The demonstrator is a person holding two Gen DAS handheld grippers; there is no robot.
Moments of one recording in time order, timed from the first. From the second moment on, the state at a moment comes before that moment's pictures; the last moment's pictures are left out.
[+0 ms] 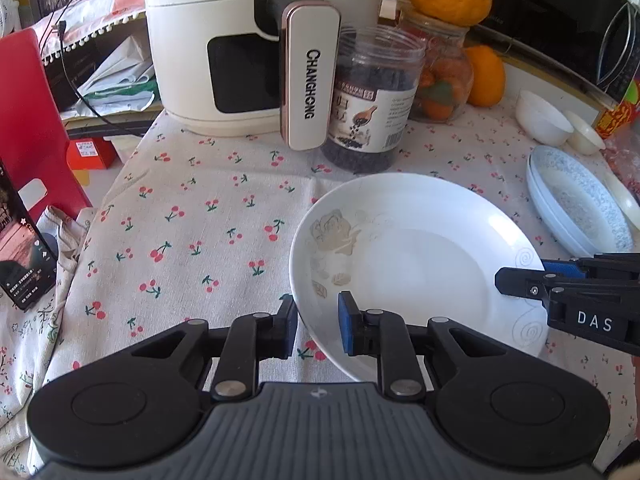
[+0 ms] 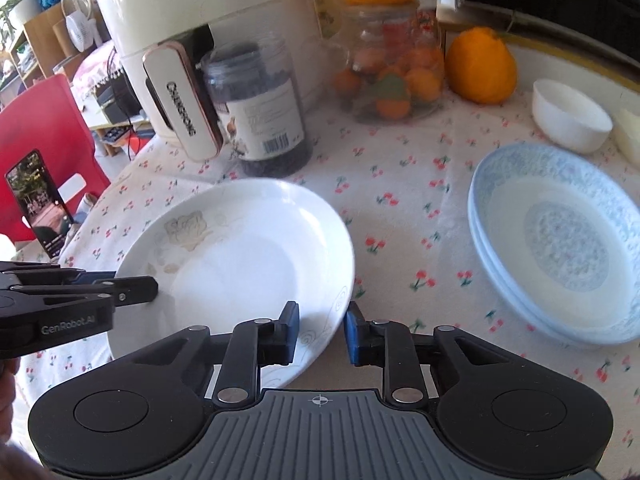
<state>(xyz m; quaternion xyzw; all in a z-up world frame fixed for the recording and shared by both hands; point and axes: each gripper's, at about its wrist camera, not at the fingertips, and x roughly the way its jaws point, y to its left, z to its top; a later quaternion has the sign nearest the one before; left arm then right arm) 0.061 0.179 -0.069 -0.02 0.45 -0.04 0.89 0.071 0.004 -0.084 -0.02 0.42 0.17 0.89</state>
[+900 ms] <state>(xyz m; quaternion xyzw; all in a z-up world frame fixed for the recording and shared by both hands) 0.046 0.155 -0.035 -0.05 0.39 -0.07 0.91 0.062 -0.043 -0.043 0.03 0.38 0.17 0.91</state>
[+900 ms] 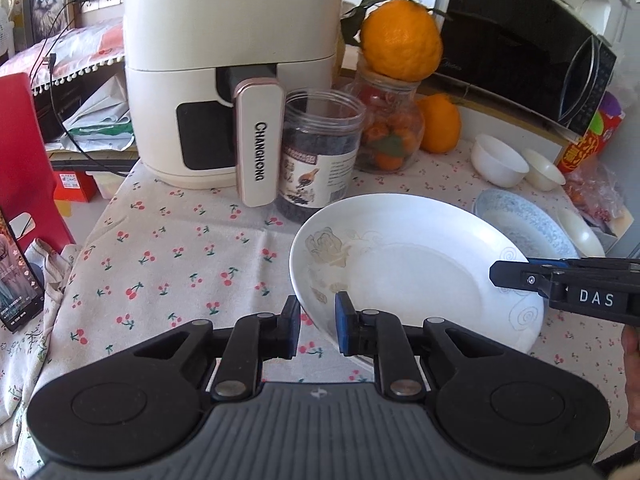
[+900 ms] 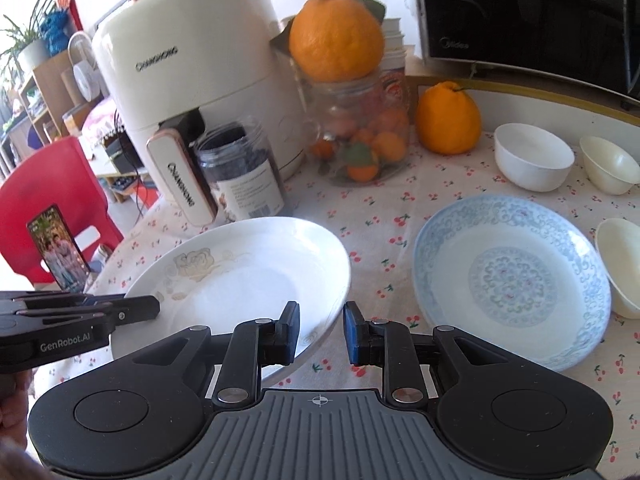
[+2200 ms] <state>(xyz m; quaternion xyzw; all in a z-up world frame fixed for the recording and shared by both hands) 0.077 0.011 -0.041 0.01 0.39 -0.15 0.91 0.069 -0.192 -0.045 0.09 0.38 0.05 0.92</state>
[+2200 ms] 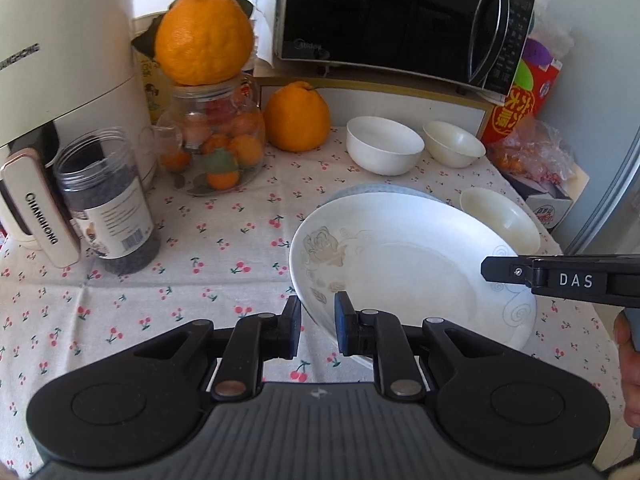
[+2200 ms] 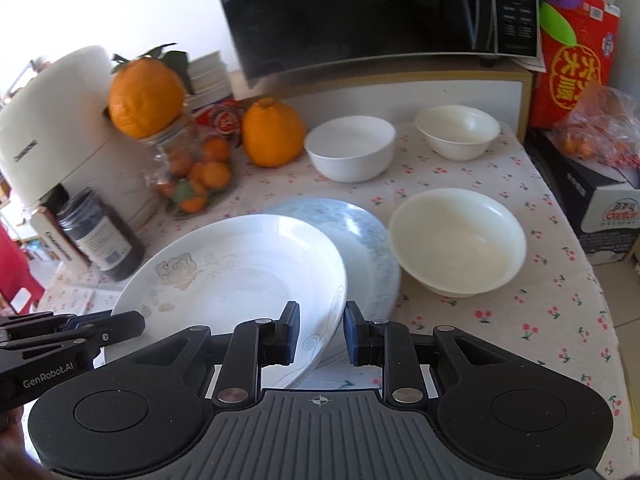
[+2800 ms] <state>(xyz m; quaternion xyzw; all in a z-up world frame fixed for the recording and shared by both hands) 0.096 -0.014 -0.049 0.03 0.39 -0.12 0.91 0.087 -0.199 -0.058 0.08 0.39 0.01 0.92</state>
